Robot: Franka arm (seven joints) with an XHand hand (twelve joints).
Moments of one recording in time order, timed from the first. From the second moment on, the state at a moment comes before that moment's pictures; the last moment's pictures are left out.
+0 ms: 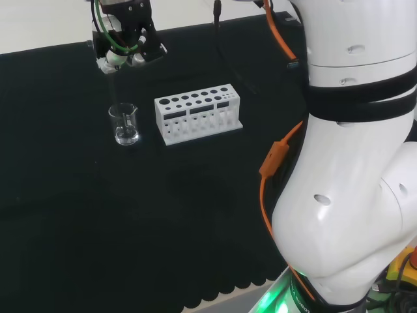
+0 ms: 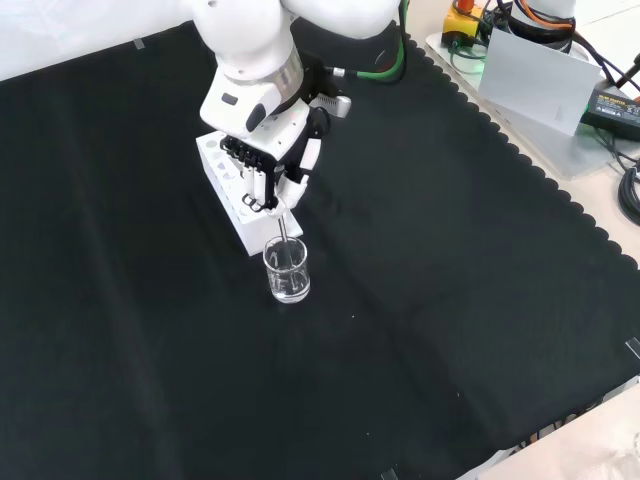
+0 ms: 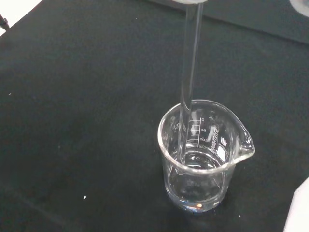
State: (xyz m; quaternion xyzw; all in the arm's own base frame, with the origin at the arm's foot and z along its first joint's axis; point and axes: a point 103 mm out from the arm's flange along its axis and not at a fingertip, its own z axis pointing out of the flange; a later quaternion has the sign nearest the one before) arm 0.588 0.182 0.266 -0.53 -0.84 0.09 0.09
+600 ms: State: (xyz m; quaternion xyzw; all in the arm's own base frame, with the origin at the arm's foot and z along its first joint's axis) arm 0.606 0.173 0.263 -0.53 -0.84 0.09 0.09
